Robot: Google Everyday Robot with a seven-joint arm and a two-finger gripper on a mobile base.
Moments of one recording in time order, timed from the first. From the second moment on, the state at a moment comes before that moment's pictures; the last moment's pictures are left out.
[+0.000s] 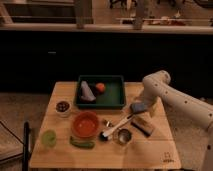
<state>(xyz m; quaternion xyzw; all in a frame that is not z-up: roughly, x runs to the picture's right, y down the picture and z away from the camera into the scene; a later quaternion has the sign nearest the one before) 0.257 0.121 0.868 -0.28 -0.10 -0.27 0.92</state>
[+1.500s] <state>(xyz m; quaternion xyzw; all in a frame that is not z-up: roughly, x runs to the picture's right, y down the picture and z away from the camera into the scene) 0.266 0.123 0.901 -0.27 -0.19 -0.03 0.94</state>
